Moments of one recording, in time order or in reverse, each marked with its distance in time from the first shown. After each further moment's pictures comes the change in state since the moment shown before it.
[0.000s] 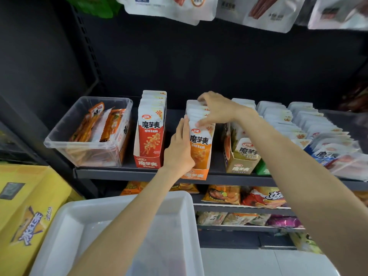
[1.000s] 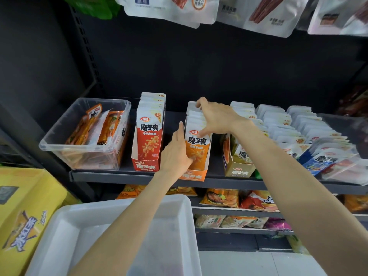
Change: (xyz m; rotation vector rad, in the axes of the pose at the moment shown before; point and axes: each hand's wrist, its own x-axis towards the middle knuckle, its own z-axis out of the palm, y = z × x) left_hand 0.004 -0.004 -0.002 -0.078 0.012 -0.098; right_hand -0.003 -0.002 0.018 -0.157 0.092 -0.076
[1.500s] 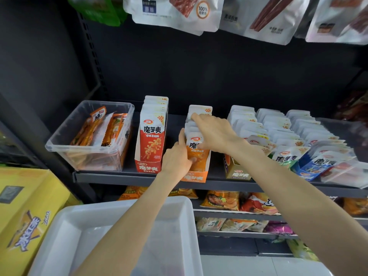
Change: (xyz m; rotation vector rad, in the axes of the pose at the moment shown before) left_hand 0.001 -0.006 0.004 0.015 -0.069 -0.047; right_hand -0.024 -0.025 0.022 -0.228 0.169 -0.056
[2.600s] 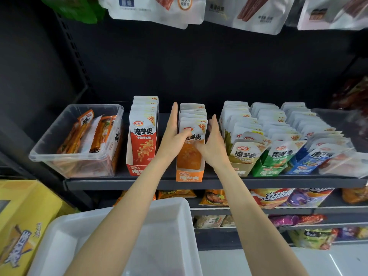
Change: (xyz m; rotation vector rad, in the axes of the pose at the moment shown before) left_hand 0.020 0.025 -0.039 -0.901 -0.057 0.117; right_hand -0.028 -0.019 0.048 1.130 0.208 0.637
